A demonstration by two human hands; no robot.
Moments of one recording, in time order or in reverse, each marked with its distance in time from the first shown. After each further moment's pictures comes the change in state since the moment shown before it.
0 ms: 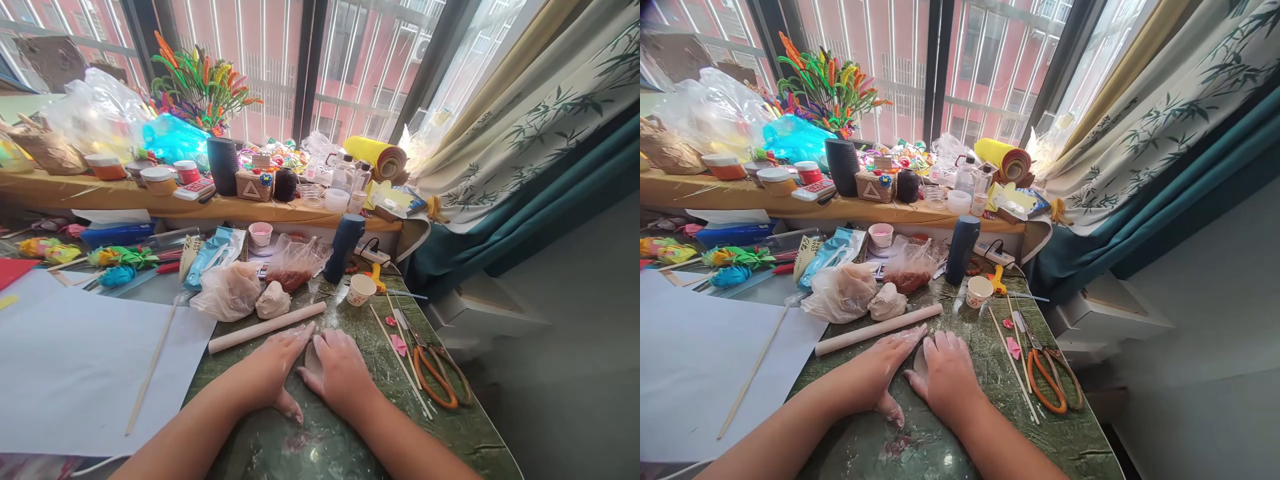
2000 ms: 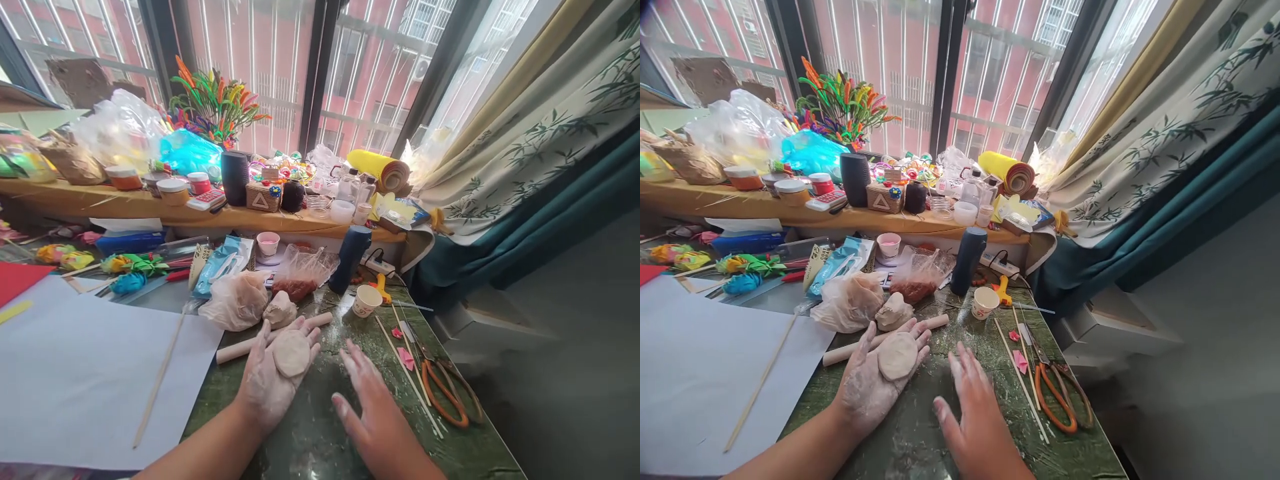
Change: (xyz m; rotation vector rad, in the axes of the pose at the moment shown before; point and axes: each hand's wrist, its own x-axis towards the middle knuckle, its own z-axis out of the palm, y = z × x) left_hand 0.004 0.038 0.003 -1.955 0.502 -0.099; right_hand -0.054 0.009 -0.005 0.484 0.031 0.178
